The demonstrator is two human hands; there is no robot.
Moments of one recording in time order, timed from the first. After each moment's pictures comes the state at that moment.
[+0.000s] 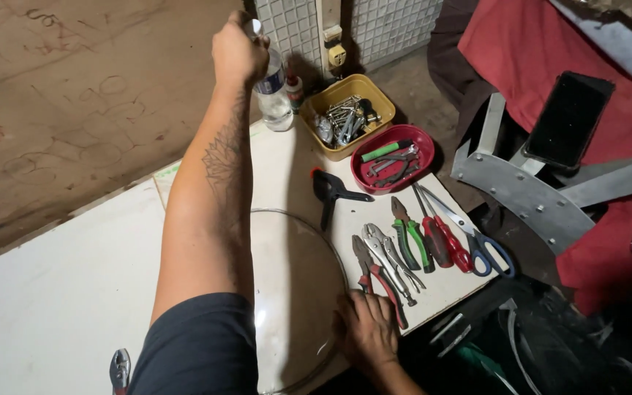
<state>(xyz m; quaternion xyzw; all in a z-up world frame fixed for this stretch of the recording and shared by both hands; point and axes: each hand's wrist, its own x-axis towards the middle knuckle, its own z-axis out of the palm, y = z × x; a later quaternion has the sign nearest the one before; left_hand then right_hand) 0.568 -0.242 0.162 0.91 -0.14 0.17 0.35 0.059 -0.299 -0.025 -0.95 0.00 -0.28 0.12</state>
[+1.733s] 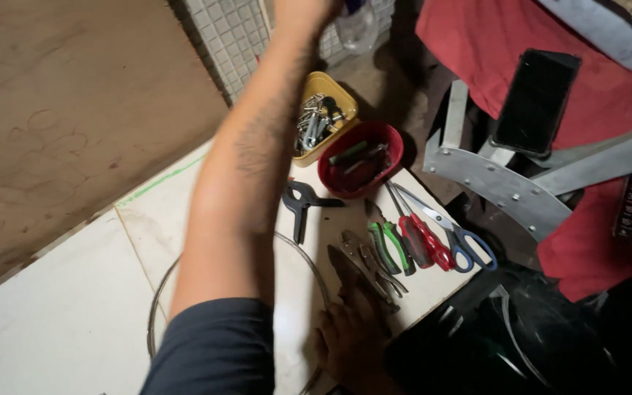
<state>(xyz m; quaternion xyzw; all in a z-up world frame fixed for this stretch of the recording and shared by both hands) 0.530 -0.426 0.184 0.85 -0.31 0.32 0.29 0.061 -0.305 -0.035 -0.95 -0.01 -0.29 0.15</state>
